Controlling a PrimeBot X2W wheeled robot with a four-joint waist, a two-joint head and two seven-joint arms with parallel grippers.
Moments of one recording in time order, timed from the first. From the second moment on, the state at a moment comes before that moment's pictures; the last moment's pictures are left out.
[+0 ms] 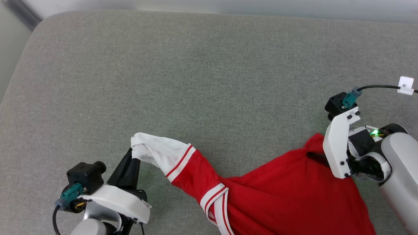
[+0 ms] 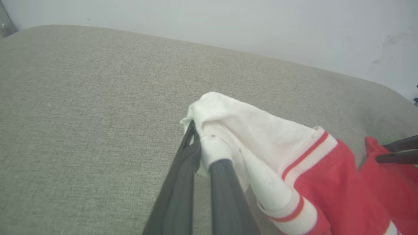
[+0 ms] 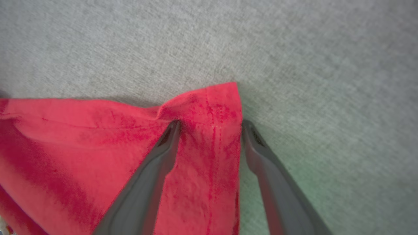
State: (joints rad) left arm -0.13 0.40 -0.38 0.01 -0.65 0.10 -0.18; right arm -0.60 -0.46 0.53 0.38 0.67 0.13 0.90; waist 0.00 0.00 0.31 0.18
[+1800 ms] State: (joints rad) left arm -1.62 0.53 -0.29 0.78 -0.54 -0.07 -0.15; right arm -1.63 -0.19 0.12 0.80 0.20 0.13 0.13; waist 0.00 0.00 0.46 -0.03
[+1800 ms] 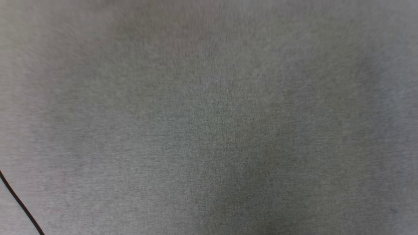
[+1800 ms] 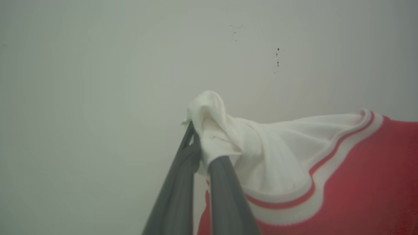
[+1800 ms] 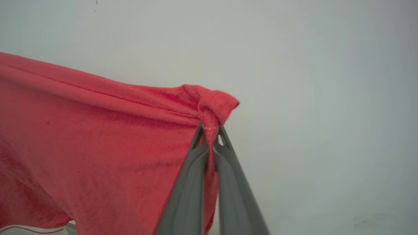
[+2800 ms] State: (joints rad) left arm -0.99 0.46 -0.44 0.88 -0.84 -0.13 -0.24; right arm -1.10 -0.21 0.35 0.97 0.38 0.13 0.04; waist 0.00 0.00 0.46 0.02
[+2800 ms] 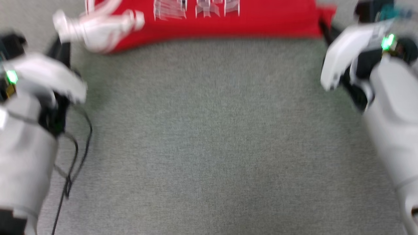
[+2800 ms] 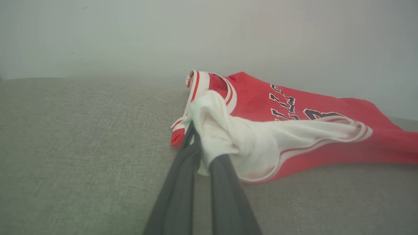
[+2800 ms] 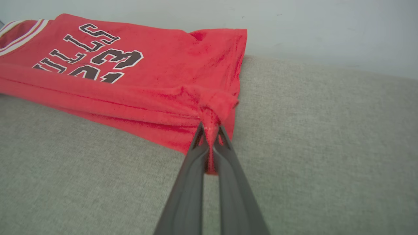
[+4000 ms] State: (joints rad) left arm 0.28 0.63 -0.34 -0.06 -0.99 0.30 -0.10; right arm 0.23 -0.17 -0.03 0.07 0.42 0.14 0.44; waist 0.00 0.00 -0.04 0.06
